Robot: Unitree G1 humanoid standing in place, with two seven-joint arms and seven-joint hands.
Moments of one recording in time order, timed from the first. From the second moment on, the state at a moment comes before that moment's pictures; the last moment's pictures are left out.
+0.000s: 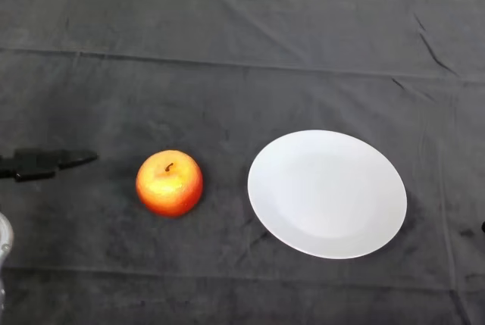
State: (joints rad) left arm -0.31 0.44 0.08 0.51 0.07 -0.50 0.29; right arm -0.51 -0.29 -0.55 1.60 0.09 -1.01 -0.23
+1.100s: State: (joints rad) left arm -0.29 0.35 -0.17 0.51 0.12 -0.43 0.25; right arm -0.51 -0.29 -0.53 1.60 0.10 -1.01 -0.23
